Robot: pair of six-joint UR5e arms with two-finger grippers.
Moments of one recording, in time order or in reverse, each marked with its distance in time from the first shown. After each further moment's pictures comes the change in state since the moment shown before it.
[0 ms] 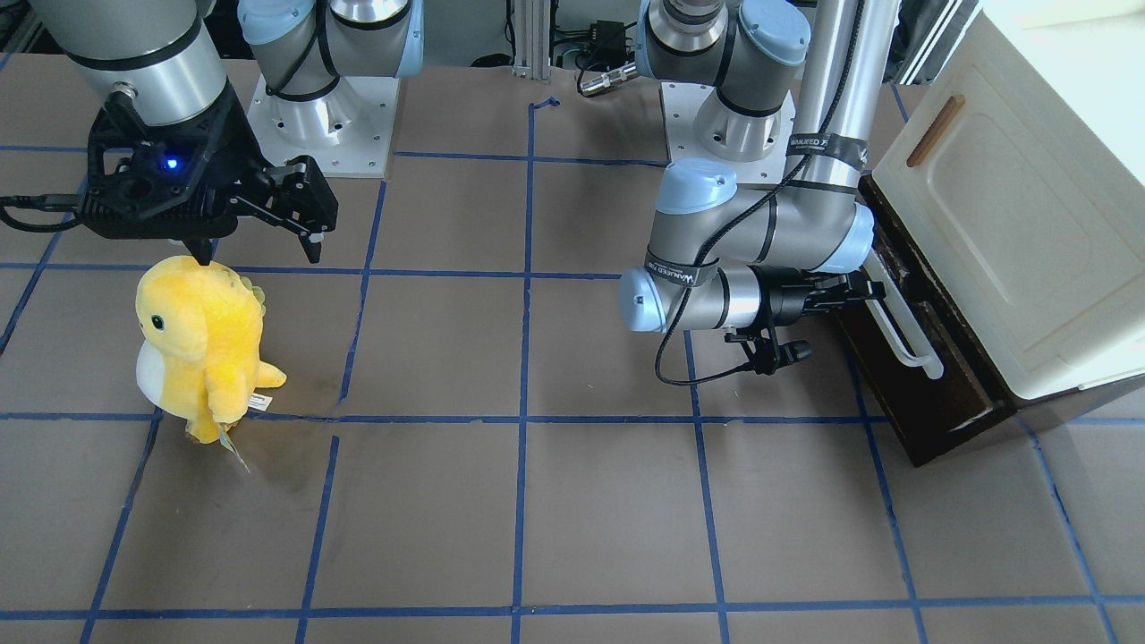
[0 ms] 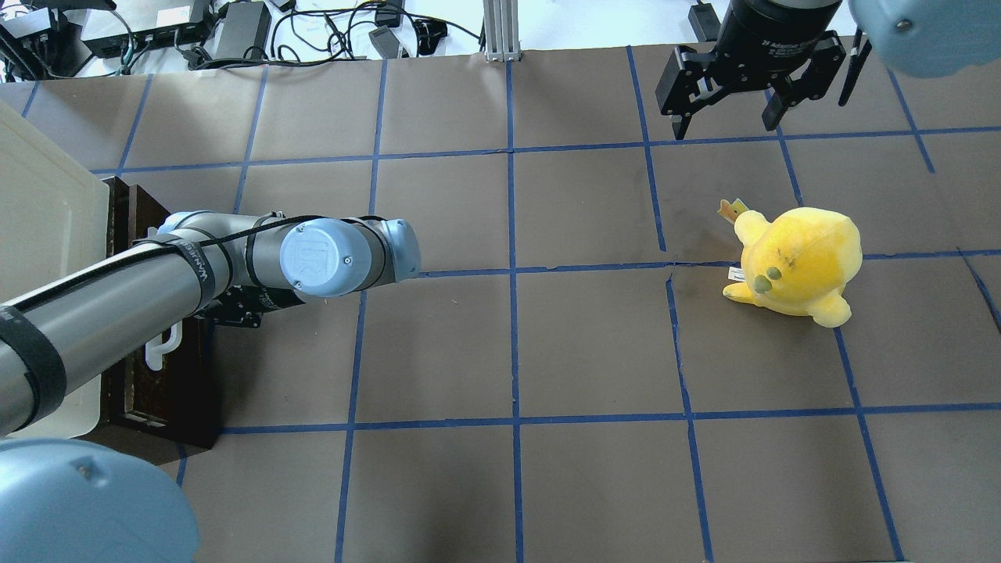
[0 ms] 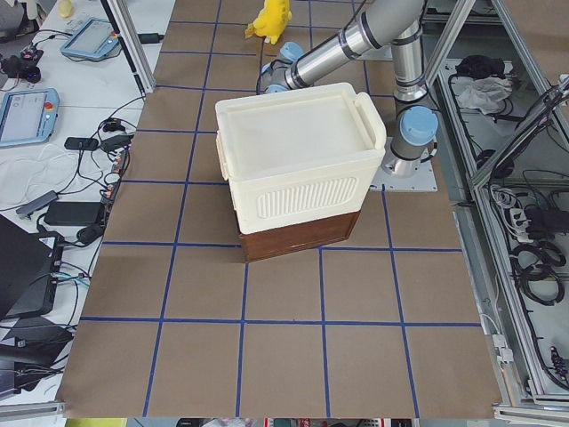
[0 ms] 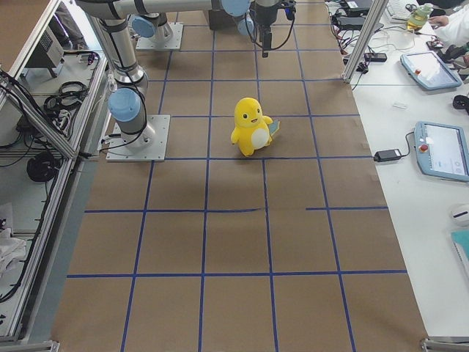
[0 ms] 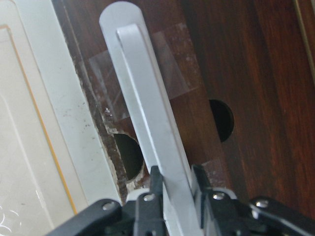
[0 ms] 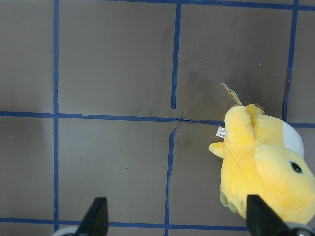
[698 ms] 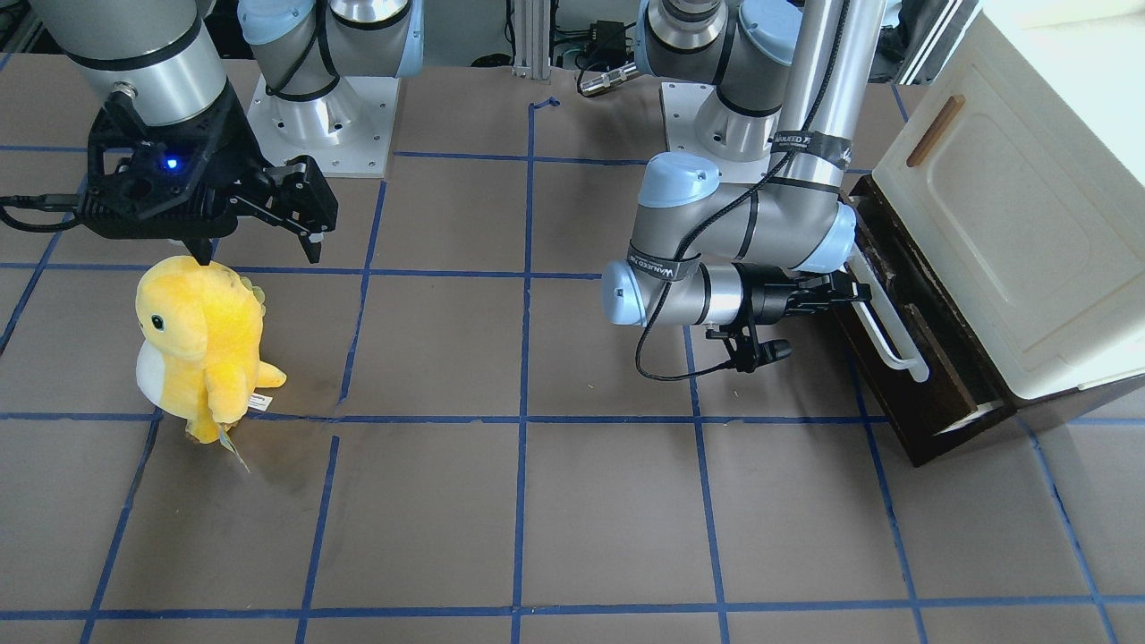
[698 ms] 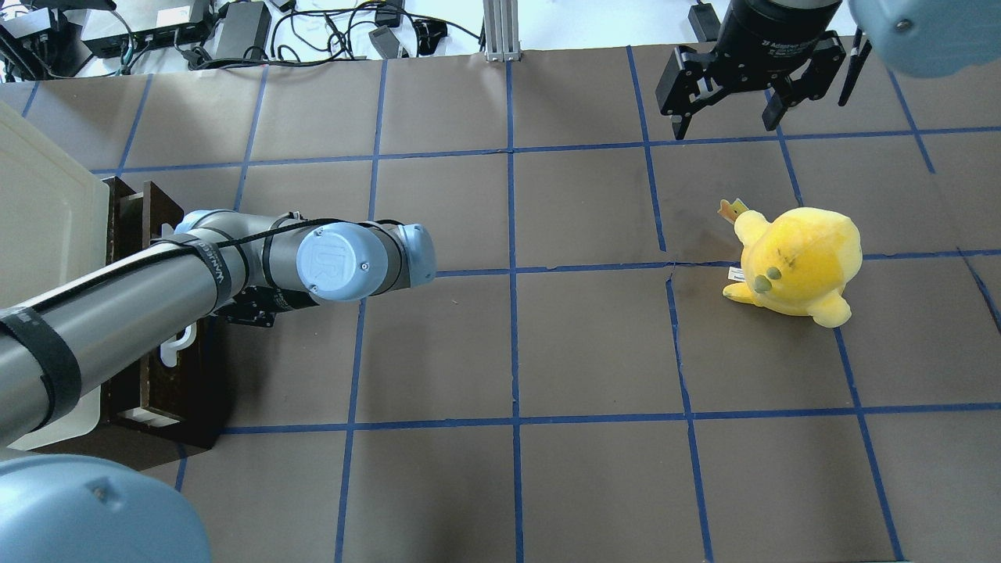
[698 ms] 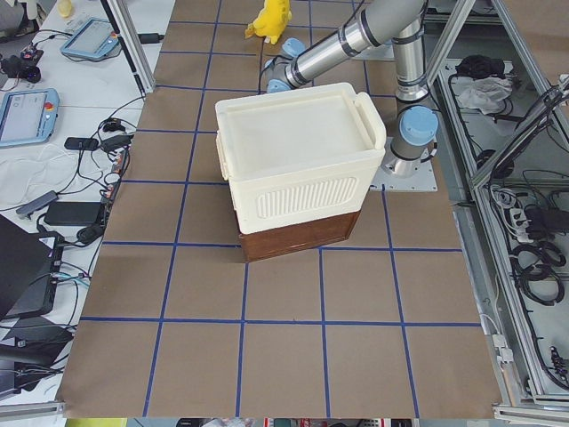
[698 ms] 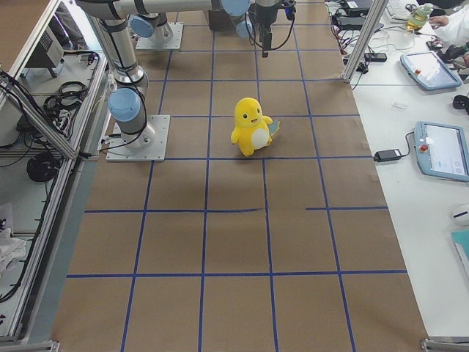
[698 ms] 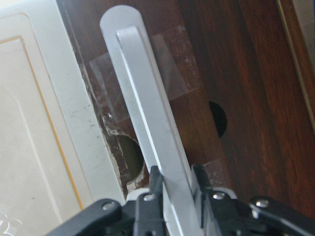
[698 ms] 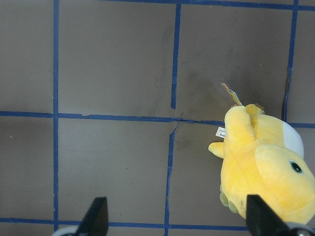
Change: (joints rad) left arm -0.041 -0.002 0.007 -0.005 -0.001 0.005; right arm 0.000 0.000 0.000 0.000 0.000 0.000
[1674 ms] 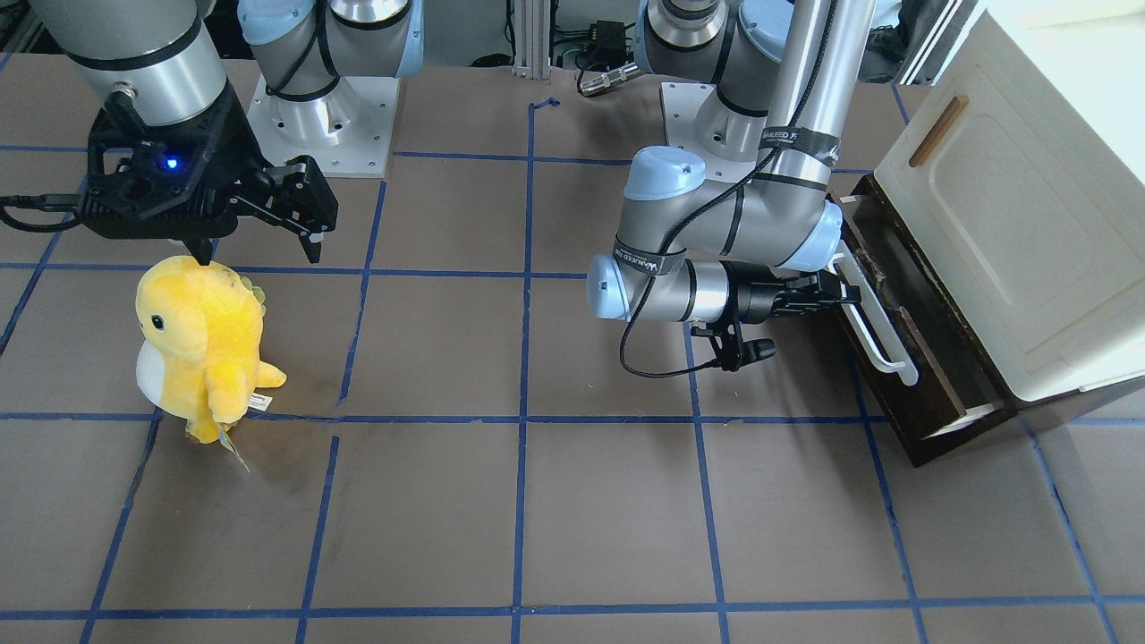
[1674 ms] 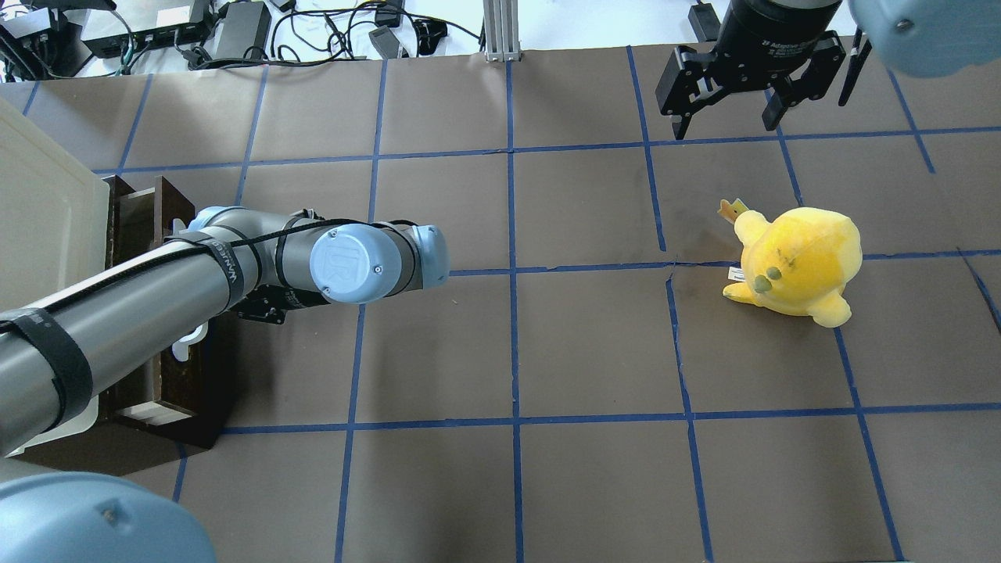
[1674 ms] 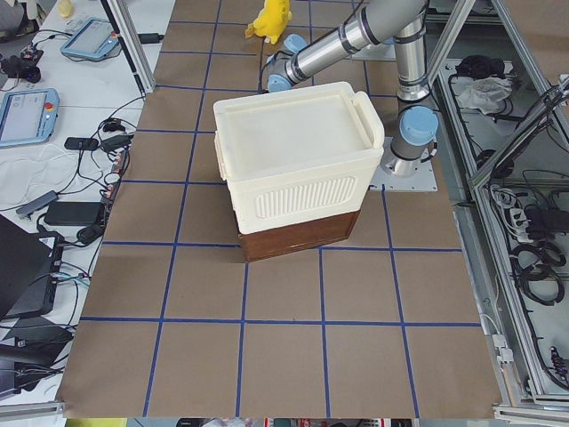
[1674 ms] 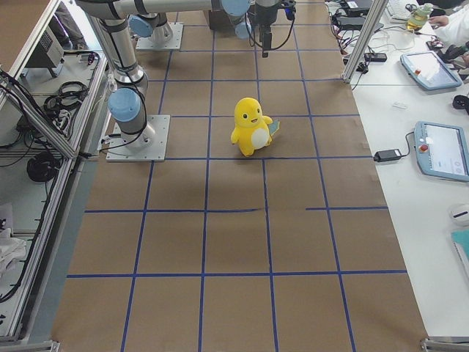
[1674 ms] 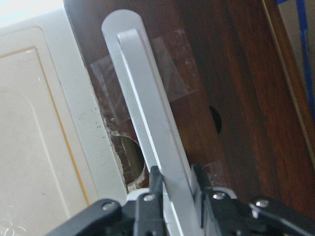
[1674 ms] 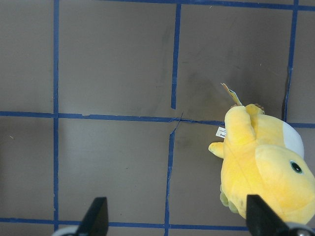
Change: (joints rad) left arm -0.036 0.000 0.014 -0.002 0.000 0.011; right arm 0.000 0.000 0.000 0.000 0.000 0.000
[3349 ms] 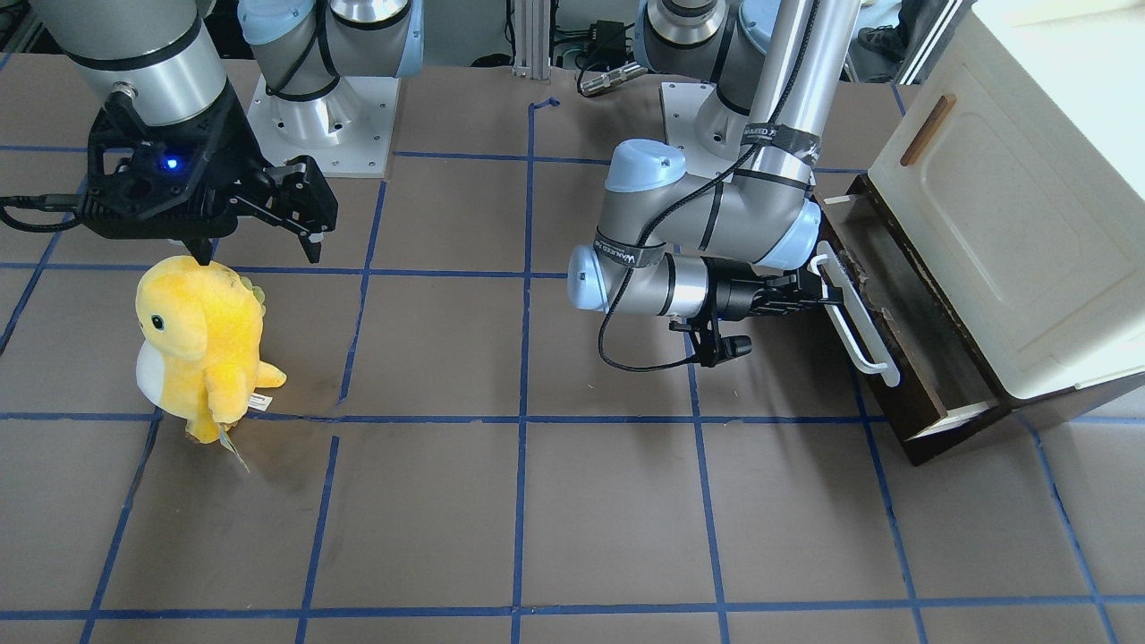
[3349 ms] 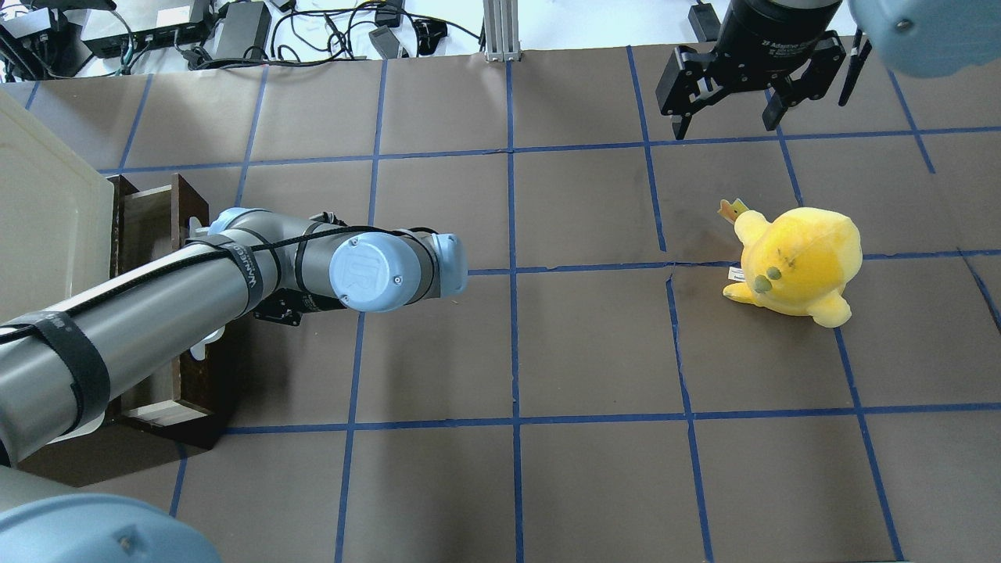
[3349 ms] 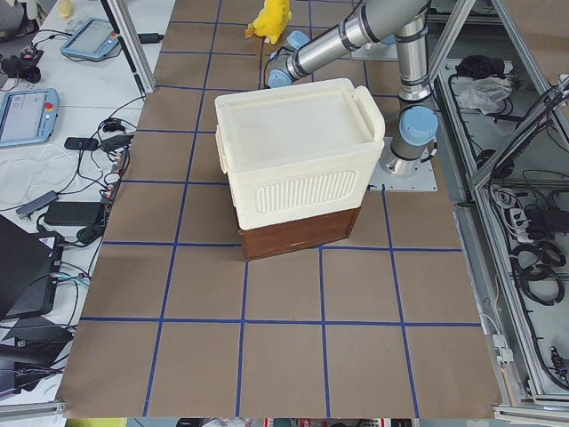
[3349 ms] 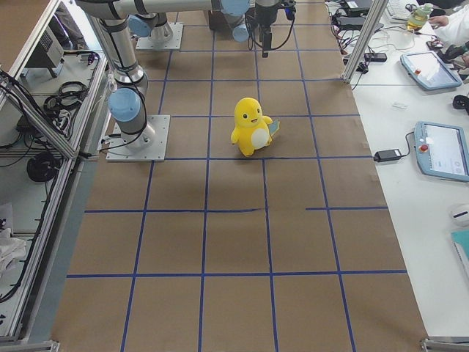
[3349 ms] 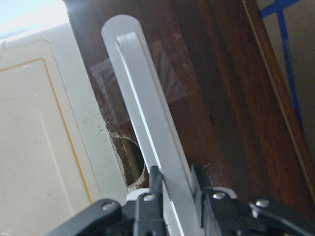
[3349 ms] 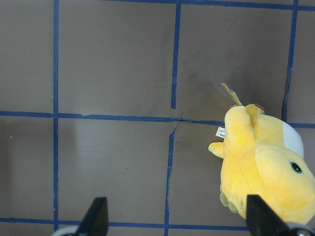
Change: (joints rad) left arm -0.043 -0.004 0.002 0.002 -0.005 0.001; right arm 0.000 0.000 0.000 0.000 0.000 -0.001
